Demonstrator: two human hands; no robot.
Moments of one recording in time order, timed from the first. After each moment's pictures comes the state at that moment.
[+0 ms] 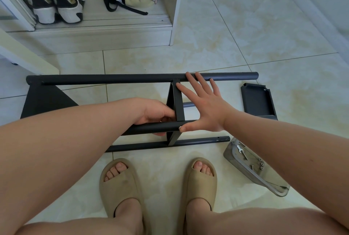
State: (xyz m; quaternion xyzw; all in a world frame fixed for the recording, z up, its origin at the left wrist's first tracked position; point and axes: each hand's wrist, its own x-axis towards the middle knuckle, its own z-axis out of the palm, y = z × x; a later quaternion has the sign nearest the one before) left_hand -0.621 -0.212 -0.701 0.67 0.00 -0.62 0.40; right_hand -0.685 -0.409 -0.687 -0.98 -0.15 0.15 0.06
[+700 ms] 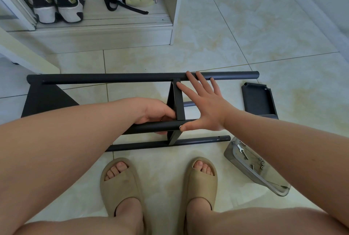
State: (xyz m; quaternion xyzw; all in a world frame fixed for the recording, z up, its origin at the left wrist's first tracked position) left_hand -0.623 -0.212 -0.702 0.67 0.00 -0.62 0.42; right_hand -0.684 -0.409 -0.687 -0.98 -0.15 0.15 0.06
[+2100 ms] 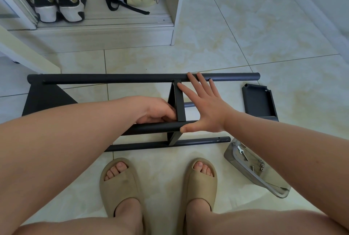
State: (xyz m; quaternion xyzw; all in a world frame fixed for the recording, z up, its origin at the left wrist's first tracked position) left_hand -0.620 -0.212 -0.698 0.68 -0.04 -0.59 0.44; right_hand -0.684 -0.406 -0.690 -0.97 -0.15 0.15 0.08
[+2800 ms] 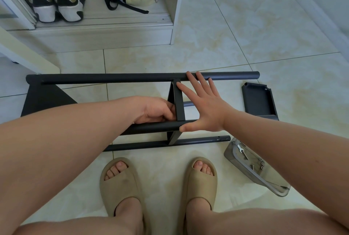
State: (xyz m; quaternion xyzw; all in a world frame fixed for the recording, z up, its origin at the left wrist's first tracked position) left_hand -0.621 -0.211 -0.706 0.65 -0.04 -0.59 0.48; right_hand -0.684 -0.407 -0.690 -0.97 -0.15 0.14 0.08
